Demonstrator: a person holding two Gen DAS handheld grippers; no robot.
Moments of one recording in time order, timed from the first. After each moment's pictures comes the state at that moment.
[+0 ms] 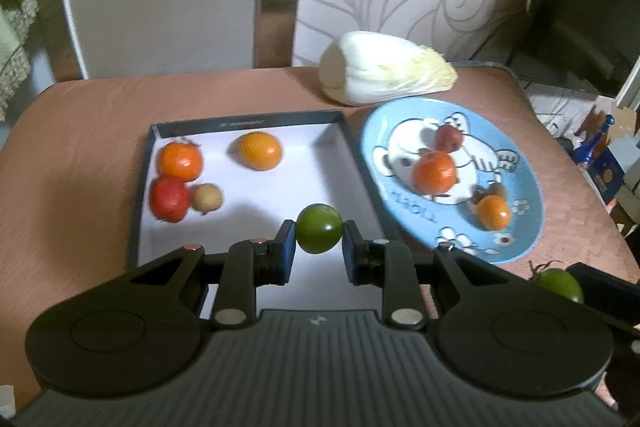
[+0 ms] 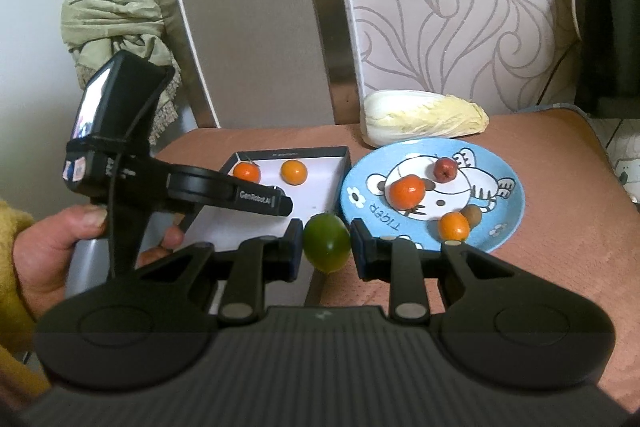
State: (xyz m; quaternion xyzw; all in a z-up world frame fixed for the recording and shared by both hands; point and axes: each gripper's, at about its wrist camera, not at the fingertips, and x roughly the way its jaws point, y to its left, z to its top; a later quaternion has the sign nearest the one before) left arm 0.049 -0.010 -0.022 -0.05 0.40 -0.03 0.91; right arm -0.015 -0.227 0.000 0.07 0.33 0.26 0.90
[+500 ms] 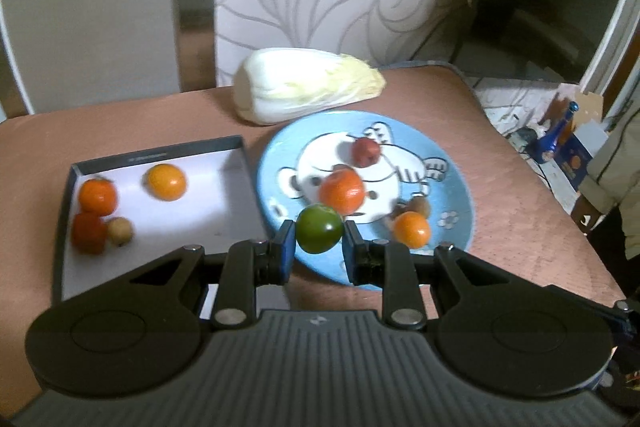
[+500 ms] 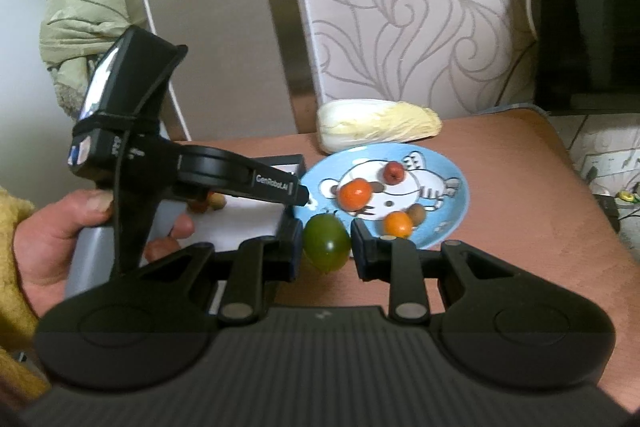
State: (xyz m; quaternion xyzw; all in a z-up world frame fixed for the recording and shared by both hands) left arm 0.062 -0.073 -0.007 -0.04 0.39 -0.08 0.91; right arm -0.023 -0.267 0.004 0.08 0.33 0.22 0.92
